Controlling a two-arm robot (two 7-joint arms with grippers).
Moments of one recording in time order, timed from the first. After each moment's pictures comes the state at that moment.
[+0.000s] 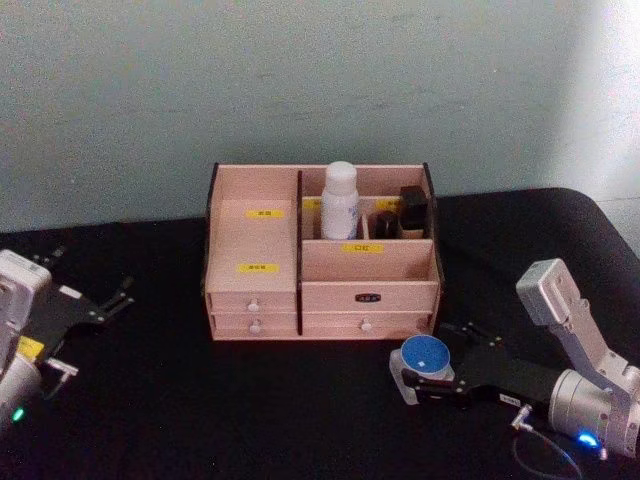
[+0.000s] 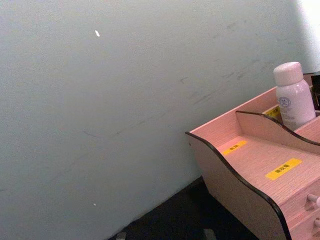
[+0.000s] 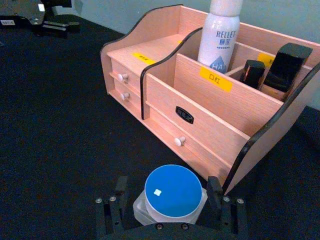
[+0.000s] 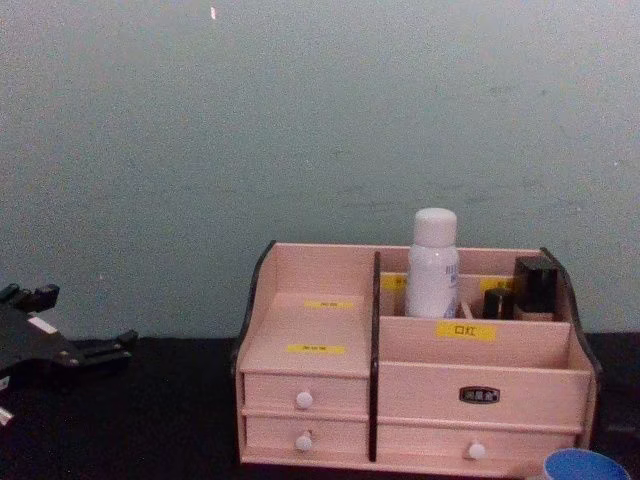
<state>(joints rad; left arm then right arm) -0.20 0.60 0.45 -1.41 -0.25 -0.12 0.03 0.06 0.63 -0.34 -1.58 0.40 0.15 0.48</state>
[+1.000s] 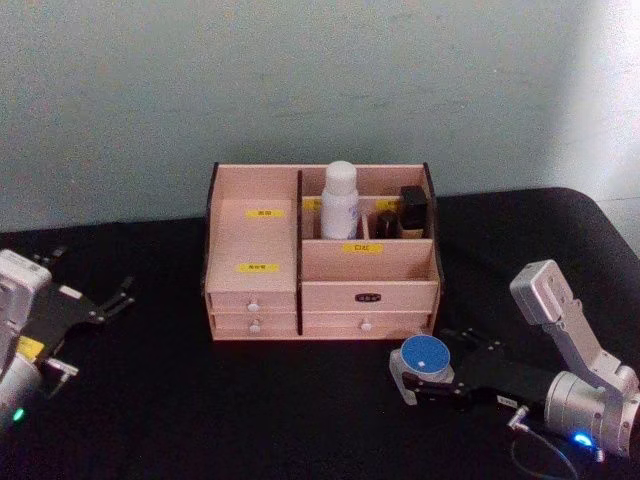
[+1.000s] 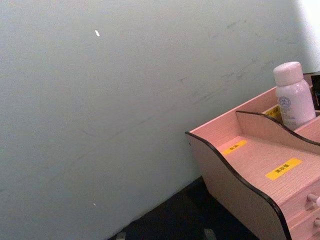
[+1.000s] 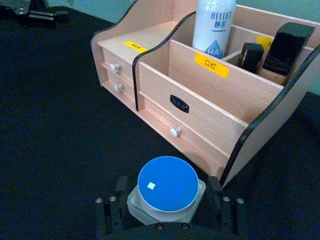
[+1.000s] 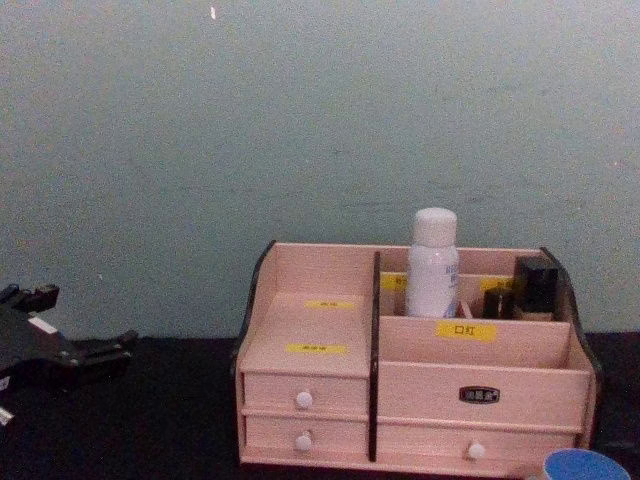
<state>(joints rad) -0.20 0.60 0.45 -1.41 -0.25 -0.12 0.03 0.08 0.61 -0.35 -1.55 0.40 0.19 0.47</state>
